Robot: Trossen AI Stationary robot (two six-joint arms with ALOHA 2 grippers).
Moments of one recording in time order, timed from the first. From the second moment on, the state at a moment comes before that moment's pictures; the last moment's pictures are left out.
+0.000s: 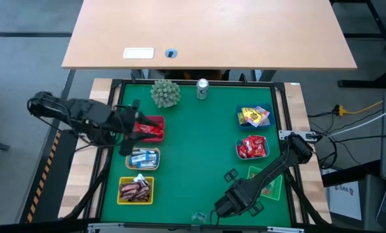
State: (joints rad) left arm -0.30 0.96 1.18 -0.52 -0.29 -0.15; right arm 0.67 2.08 1.86 -1.55 -0.12 0.02
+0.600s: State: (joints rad) left arm -0.40 0.59 0.56 -0.20 -0.34 -0.12; right arm 0.67 1.86 1.48 -1.57 -0.17 0.19
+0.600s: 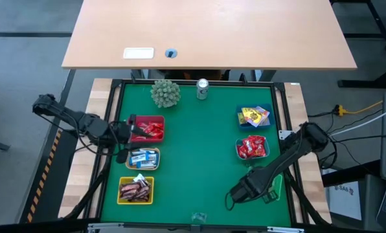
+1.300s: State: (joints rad) left arm -0.42 0.27 0.23 0.01 -0.48 0.08; right arm 0.67 1.81 1.30 -1.57 -0.18 0.24
